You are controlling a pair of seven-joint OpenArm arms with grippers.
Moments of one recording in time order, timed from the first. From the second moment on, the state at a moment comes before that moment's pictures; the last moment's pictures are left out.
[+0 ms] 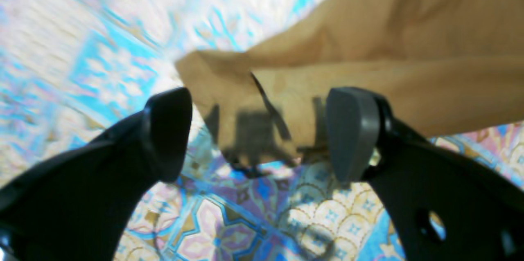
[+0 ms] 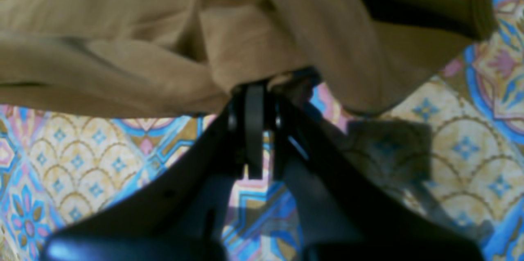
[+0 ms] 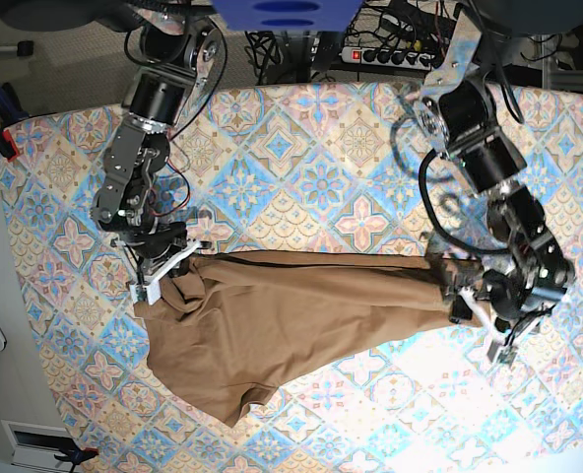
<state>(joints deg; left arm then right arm) -25.0 -7.4 -29.6 84.7 -5.4 -41.0 65.7 10.6 -4.0 23.9 82.3 4.1 25.5 -51.3</state>
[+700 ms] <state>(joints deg) -3.6 -9.7 -26.9 95.3 -10.2 -41.1 50.9 10.6 -3.8 23.9 82.2 4.1 25.5 -51.4</state>
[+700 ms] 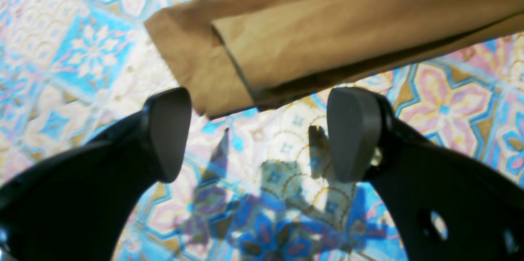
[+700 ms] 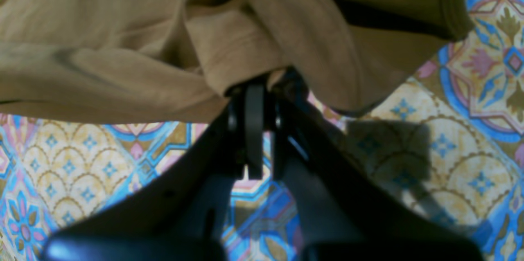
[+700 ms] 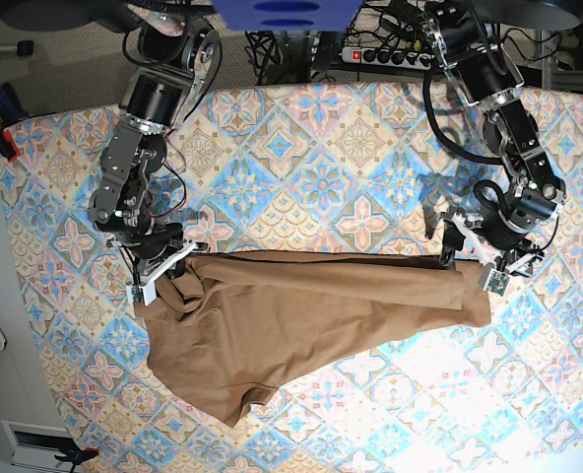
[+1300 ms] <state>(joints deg) -17.5 -7.0 -16.2 76.8 5.3 -41.4 46.4 10.6 -3.8 23.9 82.2 4.1 25.5 -51.4</state>
